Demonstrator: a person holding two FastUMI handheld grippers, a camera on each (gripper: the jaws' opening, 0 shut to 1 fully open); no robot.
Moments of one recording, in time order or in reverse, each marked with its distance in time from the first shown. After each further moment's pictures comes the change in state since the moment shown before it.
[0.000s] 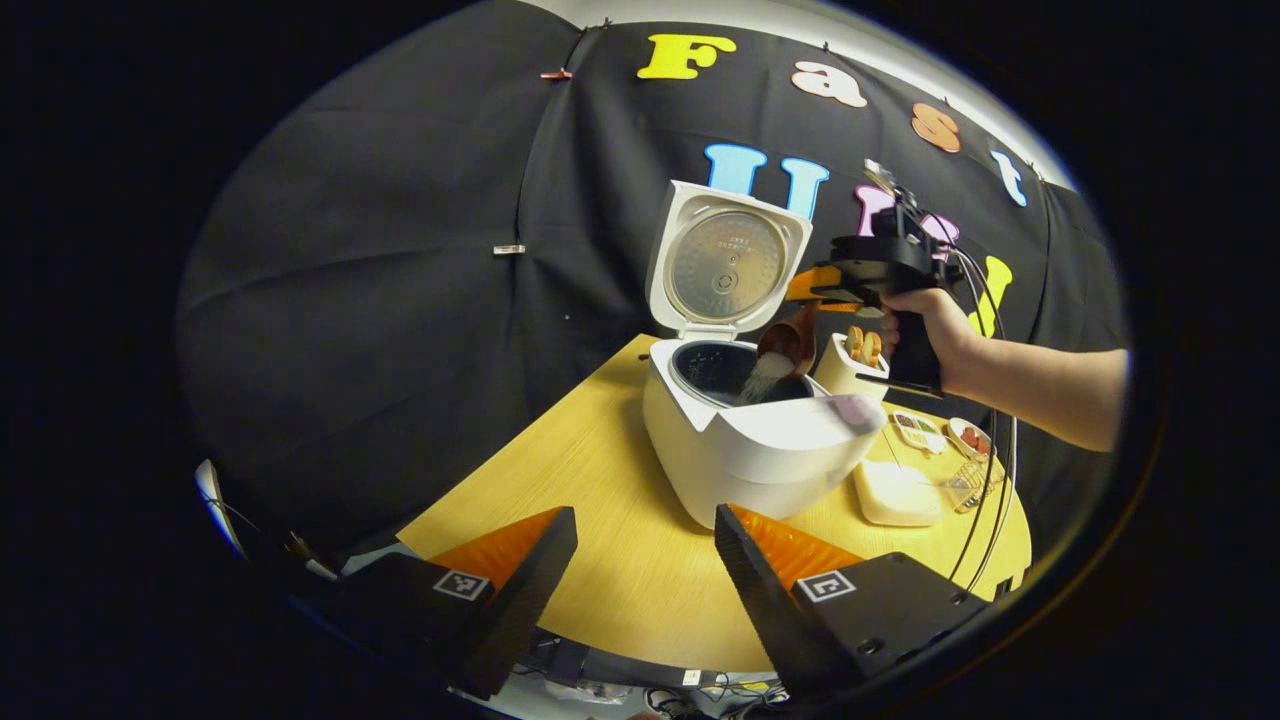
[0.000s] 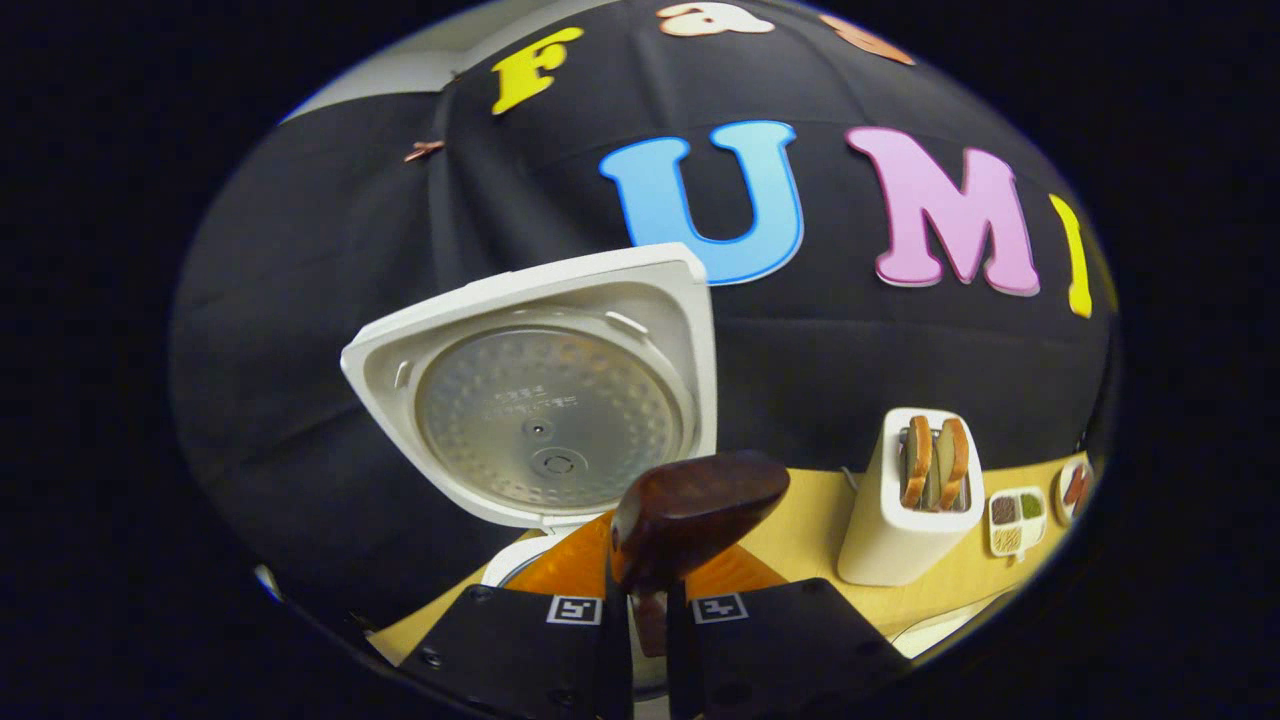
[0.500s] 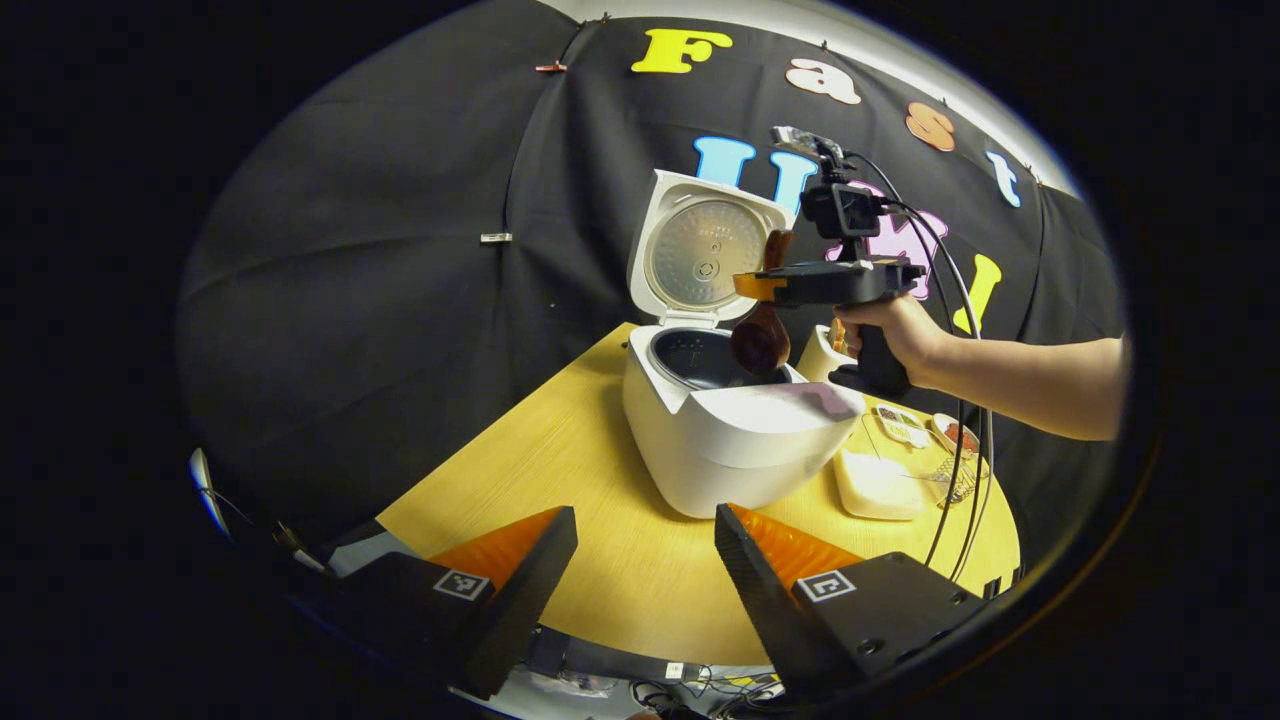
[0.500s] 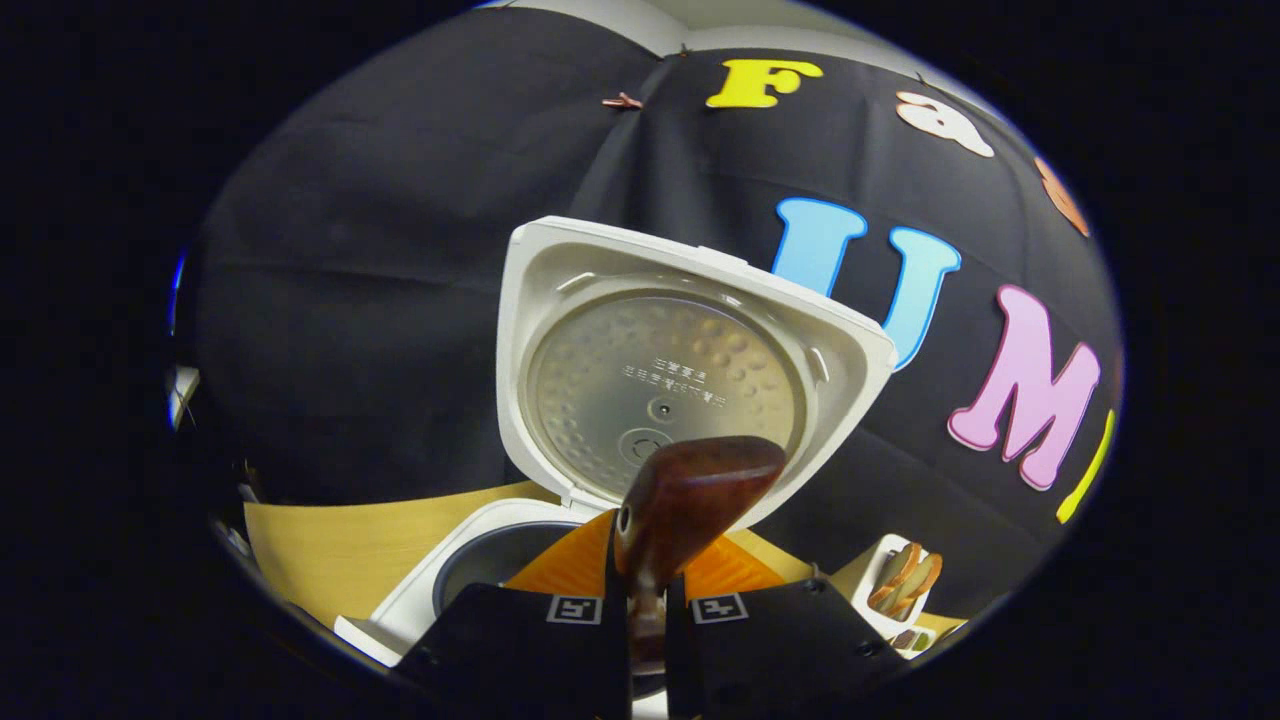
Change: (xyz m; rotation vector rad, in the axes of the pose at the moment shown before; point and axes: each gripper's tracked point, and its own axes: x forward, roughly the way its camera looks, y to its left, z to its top) left arm -0.004 -0.018 -0.004 0.004 -0.001 -0.023; right arm -0.002 0.051 -0.013 -0.479 -0.064 0.103
